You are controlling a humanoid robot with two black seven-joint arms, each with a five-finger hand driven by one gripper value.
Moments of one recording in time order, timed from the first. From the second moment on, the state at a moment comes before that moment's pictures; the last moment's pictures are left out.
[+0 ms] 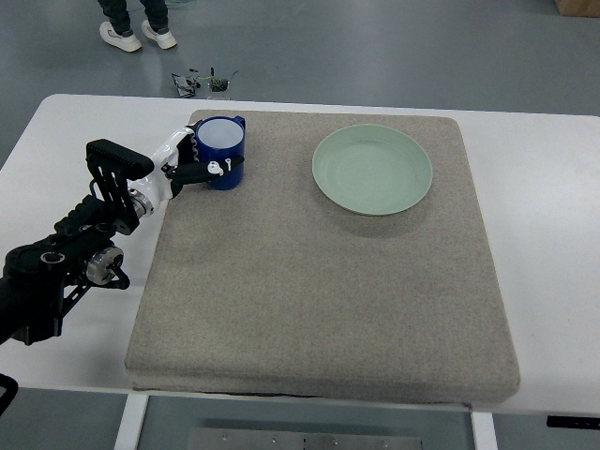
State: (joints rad) left arm -0.72 0.28 -0.55 -0.66 0.58 -0.12 -0.53; right arm 0.04 0.00 0.03 0.19 0.02 -0.09 0.01
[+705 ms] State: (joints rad) left arm -0.72 0.30 -0.56 -0.71 0.56 -0.12 -0.53; right arm 0.04 0.00 0.03 0.19 0.02 -0.09 0.01
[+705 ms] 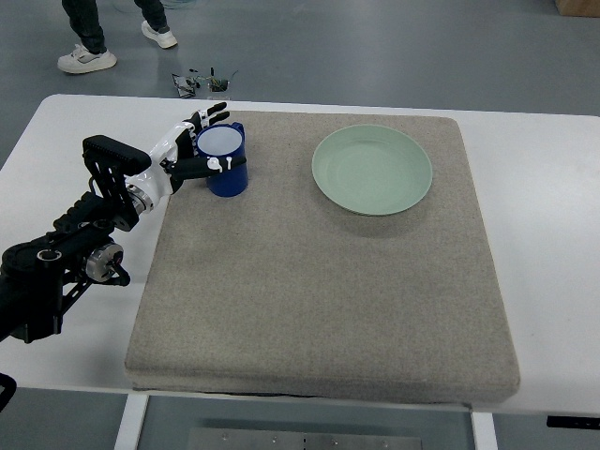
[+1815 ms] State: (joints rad) left arm -0.83 0.32 -0.80 -0.81 0.25 -0.12 -0.46; right arm 0.04 0.00 0.03 0.19 0.02 -0.09 0.01
